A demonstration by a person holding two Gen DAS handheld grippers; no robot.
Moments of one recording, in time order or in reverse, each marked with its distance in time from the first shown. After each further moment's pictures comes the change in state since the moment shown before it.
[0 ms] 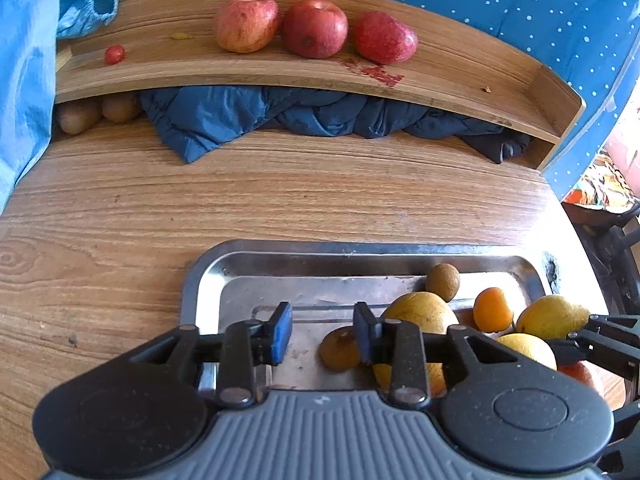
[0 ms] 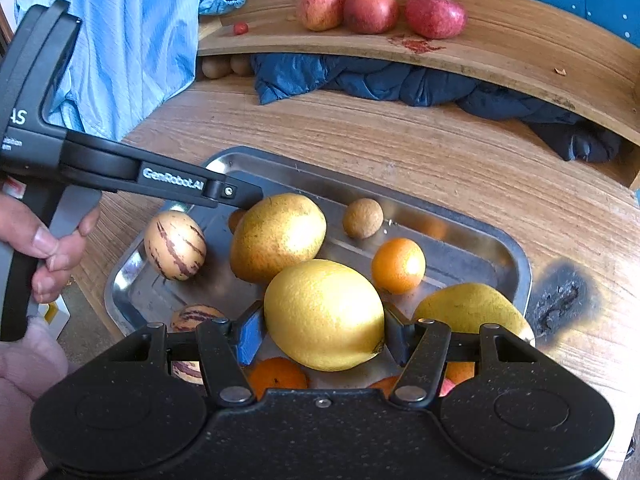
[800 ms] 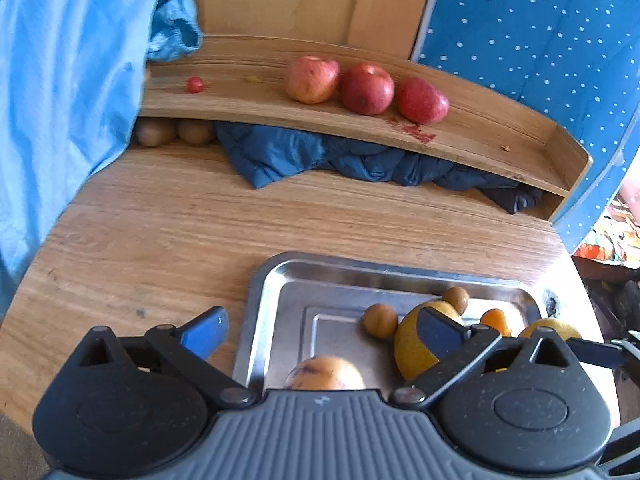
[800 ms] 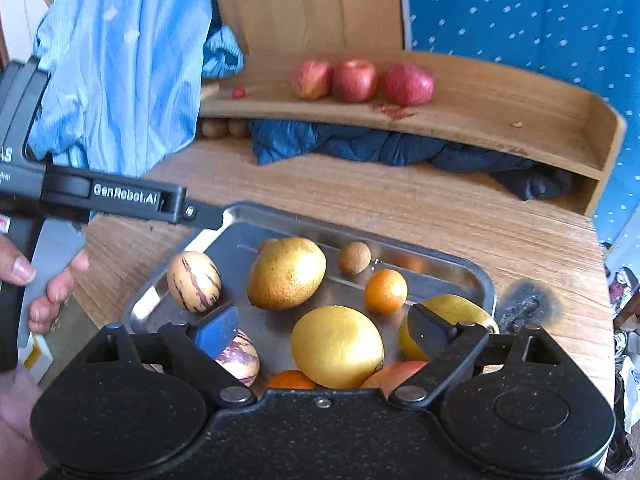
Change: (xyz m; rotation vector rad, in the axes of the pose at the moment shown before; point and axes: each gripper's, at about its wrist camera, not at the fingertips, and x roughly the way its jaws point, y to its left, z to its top) left arm -0.059 0.017 -0.027 -0.106 -0.152 0.086; right arm -0.053 0.020 -0.023 0.028 -0.216 -0.074
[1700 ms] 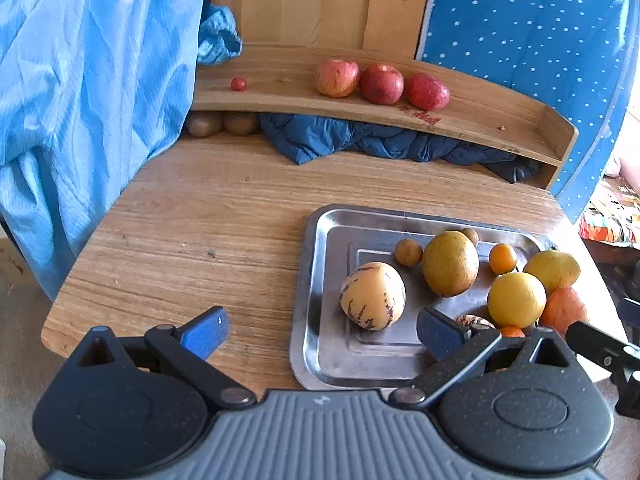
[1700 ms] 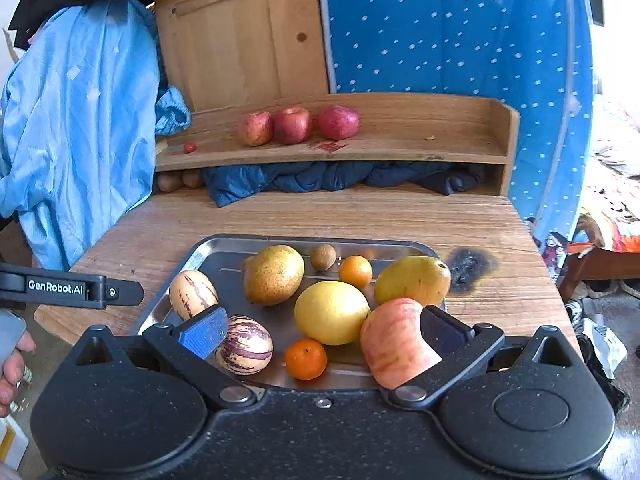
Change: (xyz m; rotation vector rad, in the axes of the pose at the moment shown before) left arm -0.067 0.029 -0.058 0.064 -0.044 0.039; right arm -0.059 0.045 -0.047 0.171 -0.170 -0.221
